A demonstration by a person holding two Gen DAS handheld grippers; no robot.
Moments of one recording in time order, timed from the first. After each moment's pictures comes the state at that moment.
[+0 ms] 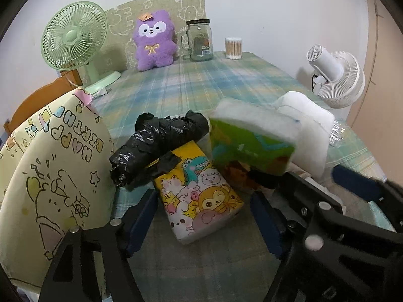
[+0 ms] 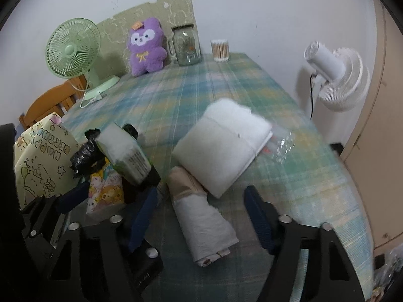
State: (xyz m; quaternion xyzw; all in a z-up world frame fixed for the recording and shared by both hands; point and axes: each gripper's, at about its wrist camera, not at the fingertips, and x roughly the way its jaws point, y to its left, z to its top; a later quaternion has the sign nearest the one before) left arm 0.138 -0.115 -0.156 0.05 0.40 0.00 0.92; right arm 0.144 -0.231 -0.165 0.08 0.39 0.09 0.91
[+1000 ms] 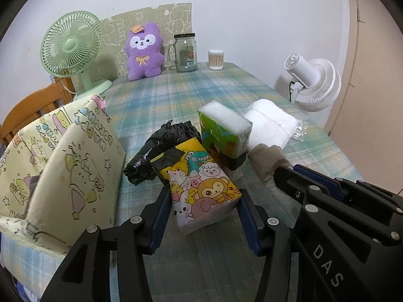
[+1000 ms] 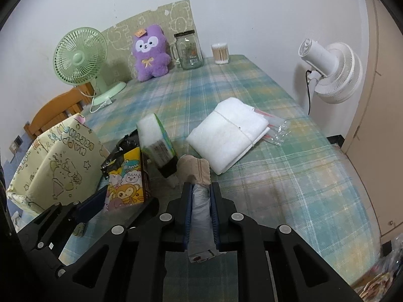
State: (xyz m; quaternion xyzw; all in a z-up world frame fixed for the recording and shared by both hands) left arm 0.091 -0.114 -0.129 0.03 0.38 -0.05 0.92; right arm 0.100 -0.219 -0.141 0.08 0.37 0.07 0.92
